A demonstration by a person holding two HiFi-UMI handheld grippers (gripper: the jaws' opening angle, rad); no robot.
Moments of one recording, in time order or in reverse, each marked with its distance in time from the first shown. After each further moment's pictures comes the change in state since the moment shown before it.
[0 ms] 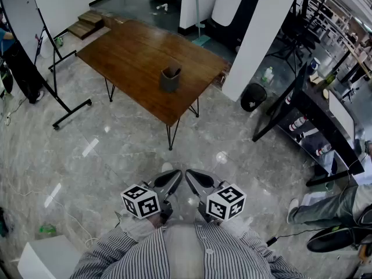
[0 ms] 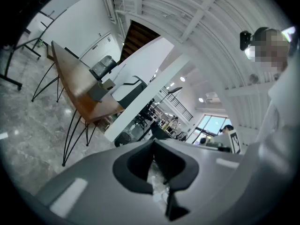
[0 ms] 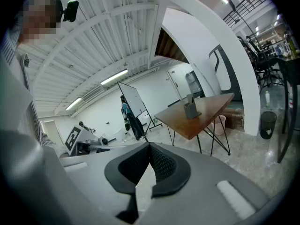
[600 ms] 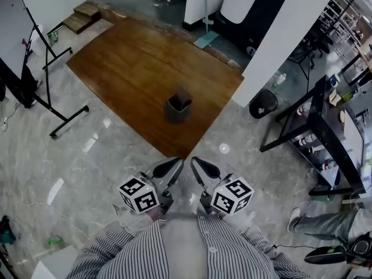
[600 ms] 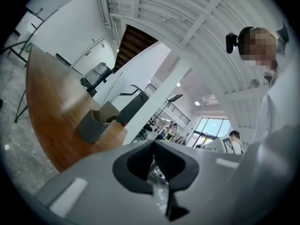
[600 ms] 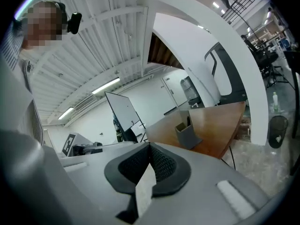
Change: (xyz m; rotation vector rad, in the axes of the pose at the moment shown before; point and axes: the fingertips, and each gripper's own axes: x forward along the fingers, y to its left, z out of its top) left arm 0.104 0.117 0.178 0.069 -0.074 -0.061; right arm 0.150 -0.120 0.139 0.051 -0.102 -0.034
